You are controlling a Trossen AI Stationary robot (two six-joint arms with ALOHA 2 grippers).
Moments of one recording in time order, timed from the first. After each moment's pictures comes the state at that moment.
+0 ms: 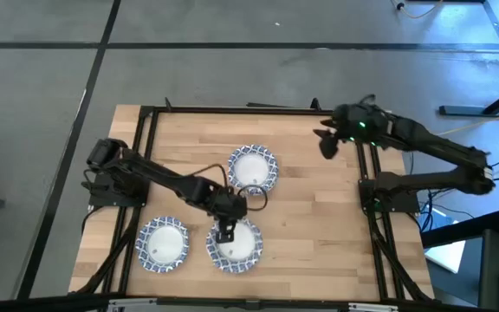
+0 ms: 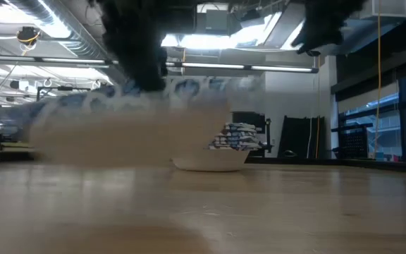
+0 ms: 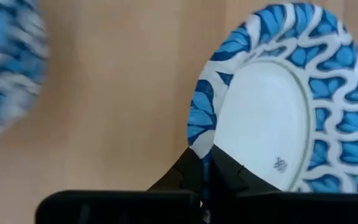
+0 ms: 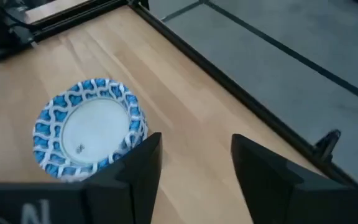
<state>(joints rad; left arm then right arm) -0.26 1.72 1.23 -0.60 0.00 -0.38 -0.34 0.94 1.04 -0.73 0.22 0.22</state>
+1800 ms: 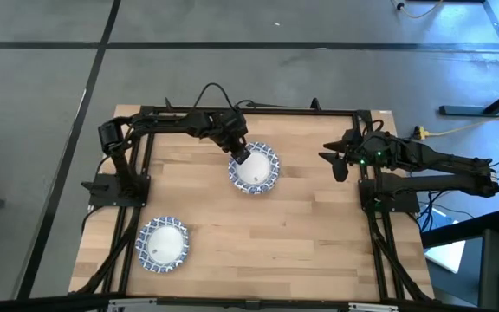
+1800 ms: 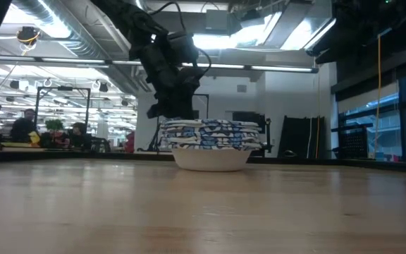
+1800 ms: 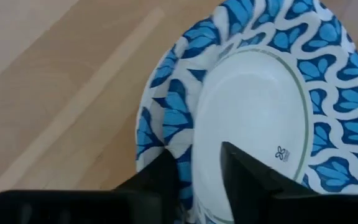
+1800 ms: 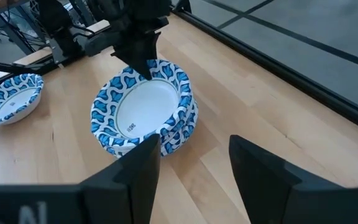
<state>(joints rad) 0.43 1.77 1.23 -0.50 0.23 -0.36 -0.16 0.61 0.68 -0.56 0.22 0.38</state>
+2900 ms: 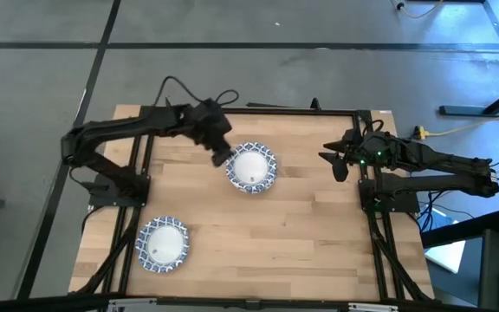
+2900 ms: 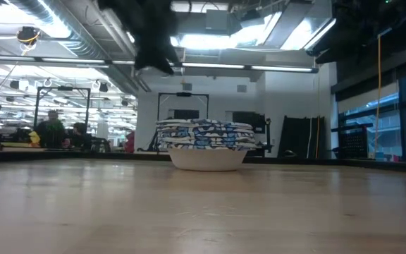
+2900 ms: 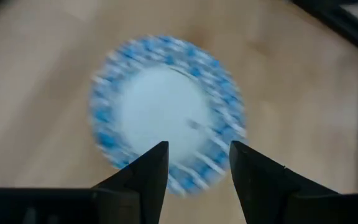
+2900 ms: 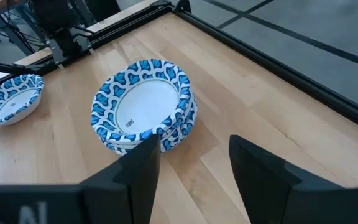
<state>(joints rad) 0.36 1.41 1.23 -0.69 0.24 -0.23 -0.16 0.61 0.68 -0.56 0.22 0.39</state>
